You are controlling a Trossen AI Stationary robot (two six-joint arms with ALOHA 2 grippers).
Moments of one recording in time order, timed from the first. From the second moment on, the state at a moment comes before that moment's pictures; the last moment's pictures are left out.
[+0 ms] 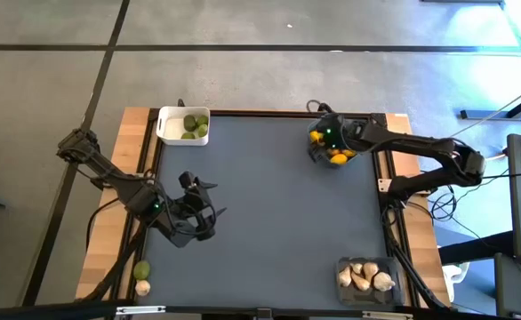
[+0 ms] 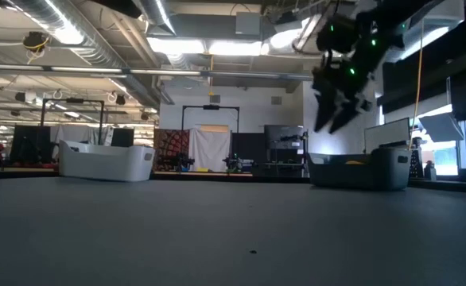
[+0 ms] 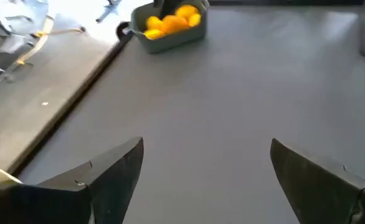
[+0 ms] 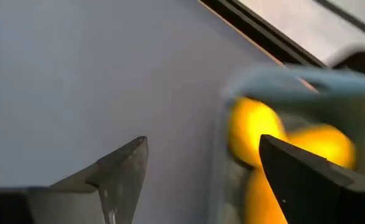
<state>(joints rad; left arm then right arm) -0.60 1.32 1.15 -0.85 -0.89 -0.68 -0.47 1.30 0.87 -0.50 0.21 0.26</state>
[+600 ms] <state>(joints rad) -0.71 1.34 1.15 -1.04 -0.48 -0.98 0.01 1.31 0.83 -0.13 0.27 0.26</state>
